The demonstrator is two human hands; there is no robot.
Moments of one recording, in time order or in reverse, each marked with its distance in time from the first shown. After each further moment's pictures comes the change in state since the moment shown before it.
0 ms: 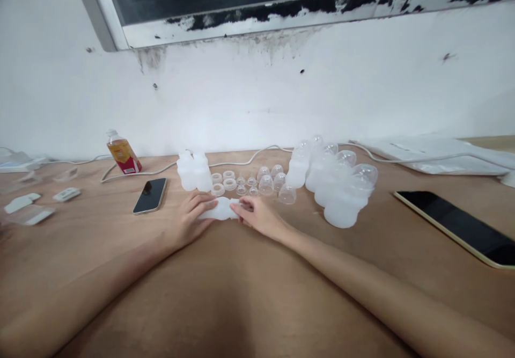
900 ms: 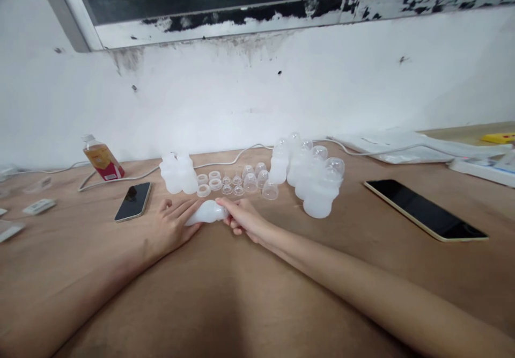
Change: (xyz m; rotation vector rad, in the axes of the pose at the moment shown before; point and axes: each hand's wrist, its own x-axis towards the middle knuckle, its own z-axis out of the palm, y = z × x) left_hand 0.000 0.010 -0.001 0.336 -0.106 -0.032; right_hand -0.008 -0.015 0.010 0.478 0.030 0.348
